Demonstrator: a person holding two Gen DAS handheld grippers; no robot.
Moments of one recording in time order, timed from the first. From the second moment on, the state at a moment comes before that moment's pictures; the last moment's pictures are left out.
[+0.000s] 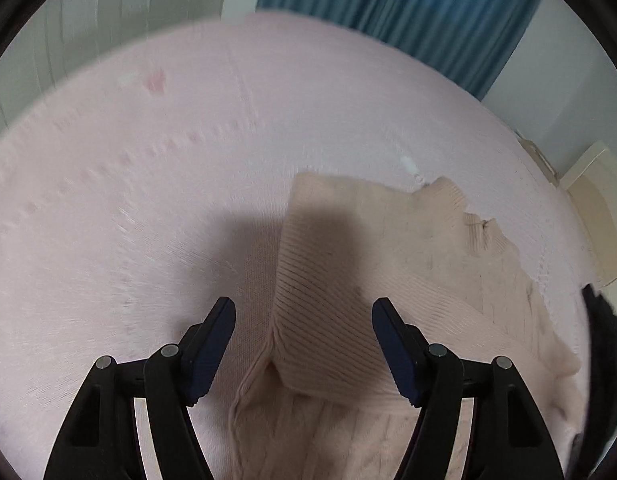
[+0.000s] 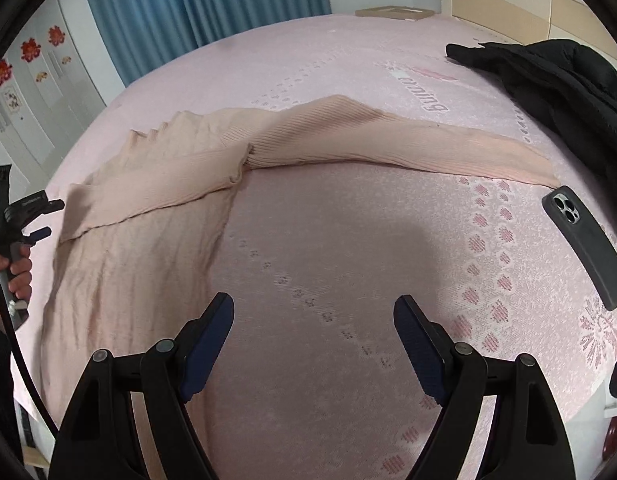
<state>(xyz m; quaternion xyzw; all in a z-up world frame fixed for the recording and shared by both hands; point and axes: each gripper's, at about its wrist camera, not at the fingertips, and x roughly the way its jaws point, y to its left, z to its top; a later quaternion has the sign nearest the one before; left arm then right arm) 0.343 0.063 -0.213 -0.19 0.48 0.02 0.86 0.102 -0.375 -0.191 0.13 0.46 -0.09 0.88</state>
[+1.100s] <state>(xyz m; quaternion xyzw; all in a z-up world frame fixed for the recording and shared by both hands) 0.301 -0.016 -0.236 -0.01 0.43 -0.03 0.90 0.177 -0.532 -0.234 0.27 0.42 -0.16 0.85</state>
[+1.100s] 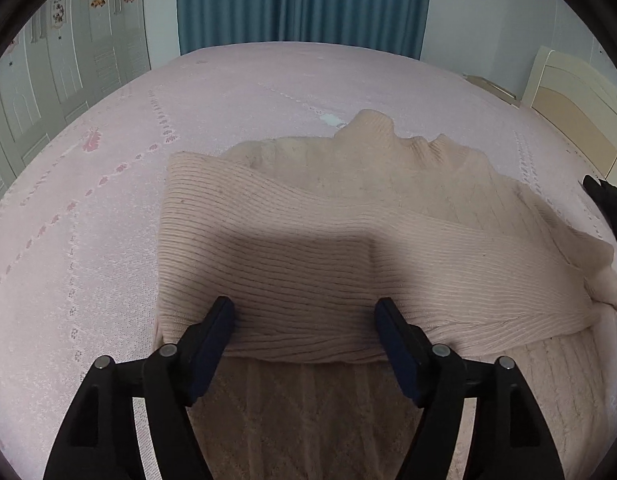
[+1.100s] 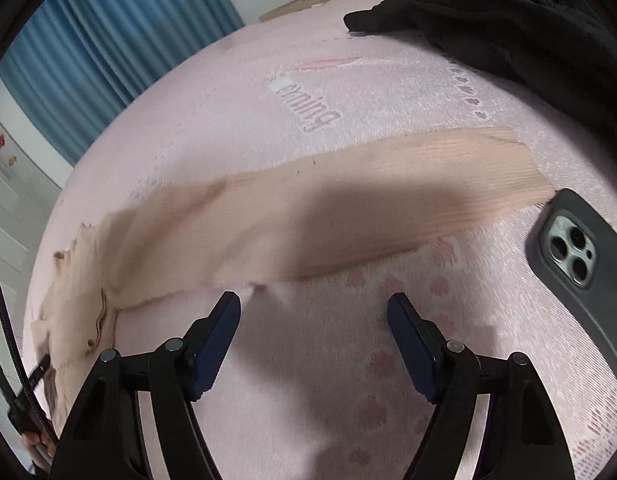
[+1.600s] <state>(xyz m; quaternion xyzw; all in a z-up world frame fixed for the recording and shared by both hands) 0.297 -0.009 -0.232 -0.02 0.43 -0.05 0.90 0.214 -0.587 -0.225 0.29 0.37 -0.24 0.85</state>
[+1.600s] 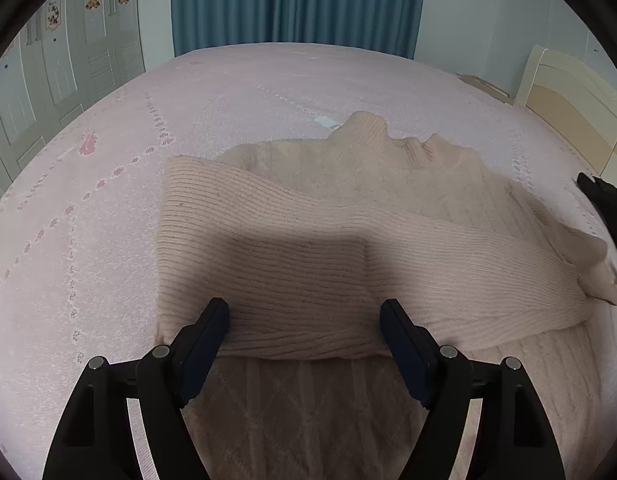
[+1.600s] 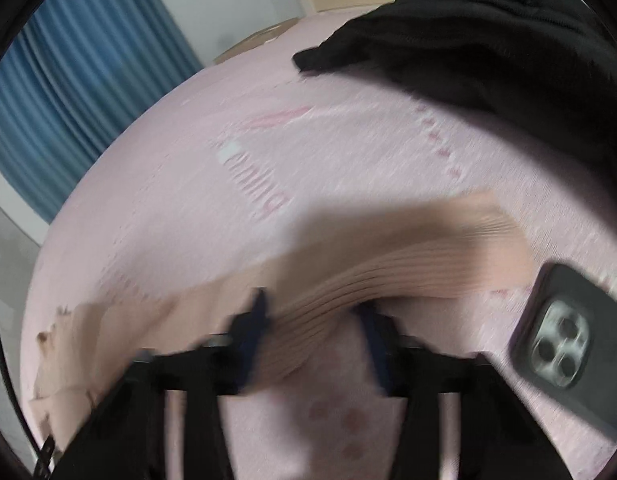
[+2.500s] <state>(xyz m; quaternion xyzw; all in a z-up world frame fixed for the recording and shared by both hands) 0.224 0.143 -0.203 -0.13 0.43 -0.01 0.90 0.320 -0.122 -0.129 0.03 0.38 0.17 0.91</state>
